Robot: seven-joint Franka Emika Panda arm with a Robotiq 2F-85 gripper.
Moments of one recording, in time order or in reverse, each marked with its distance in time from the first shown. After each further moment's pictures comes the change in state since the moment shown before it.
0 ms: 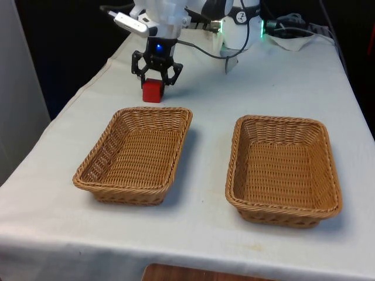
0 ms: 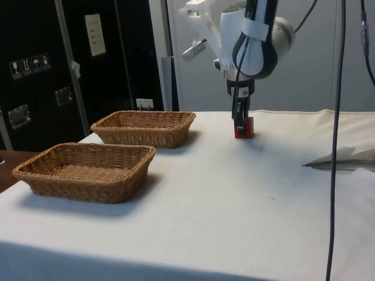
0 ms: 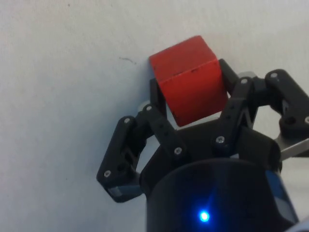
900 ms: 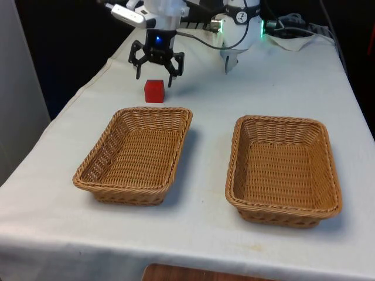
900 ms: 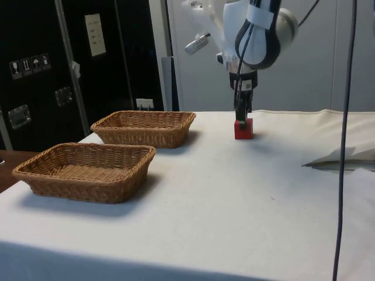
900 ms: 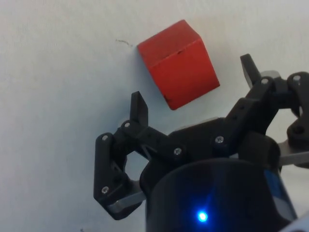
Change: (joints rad) arm 0.000 -0.075 -0.025 -0.022 -0.029 -0.052 -0.019
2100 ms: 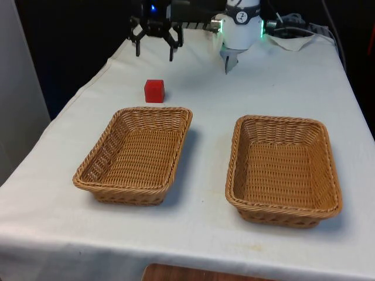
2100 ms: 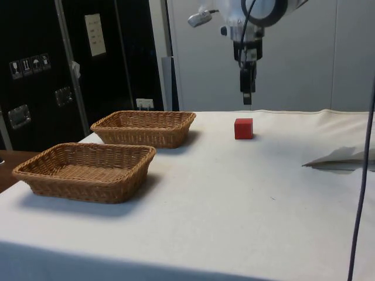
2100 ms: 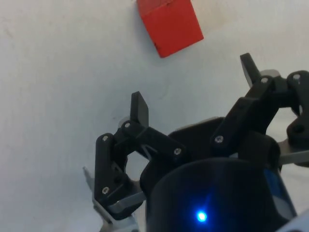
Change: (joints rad) arm -0.002 -0.300 -0.077 -0.006 -0.157 -0.278 -0.011
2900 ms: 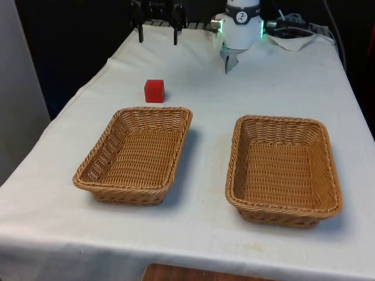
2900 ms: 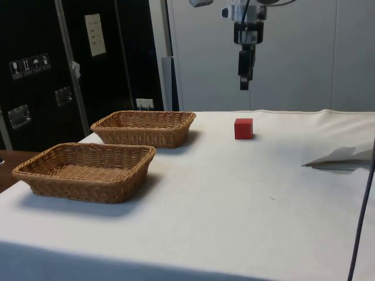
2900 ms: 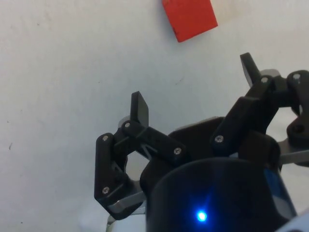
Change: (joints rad) arm -0.006 -0.188 -0.002 -0.009 -0.030 -0.106 -0.001
